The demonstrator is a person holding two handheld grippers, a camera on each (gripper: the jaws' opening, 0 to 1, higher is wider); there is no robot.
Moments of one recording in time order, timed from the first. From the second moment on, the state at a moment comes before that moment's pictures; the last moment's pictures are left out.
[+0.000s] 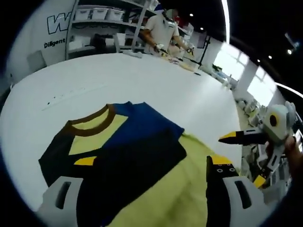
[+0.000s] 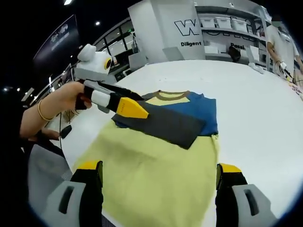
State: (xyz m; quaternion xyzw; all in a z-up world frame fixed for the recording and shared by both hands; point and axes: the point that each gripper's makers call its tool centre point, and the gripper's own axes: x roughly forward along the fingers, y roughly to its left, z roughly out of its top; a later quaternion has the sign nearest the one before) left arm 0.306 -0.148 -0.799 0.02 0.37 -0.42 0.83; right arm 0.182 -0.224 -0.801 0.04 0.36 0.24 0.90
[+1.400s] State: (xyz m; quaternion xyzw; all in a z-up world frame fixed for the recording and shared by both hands) left arm 0.302 0.001 -0.848 -0.04 0.41 -0.26 0.87; right arm 0.178 -0.210 -0.797 0.03 0.36 0.26 0.90
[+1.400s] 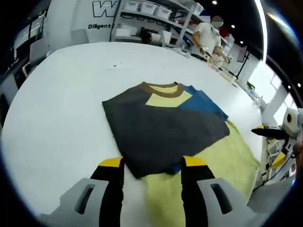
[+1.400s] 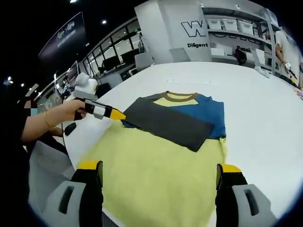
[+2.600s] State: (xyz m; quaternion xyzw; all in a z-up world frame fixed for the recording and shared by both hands) left arm 0.296 0.027 -0.866 -0.02 0.43 -0.22 0.87; right arm 0.179 -0.214 -0.799 0.03 0.36 0.26 0.90
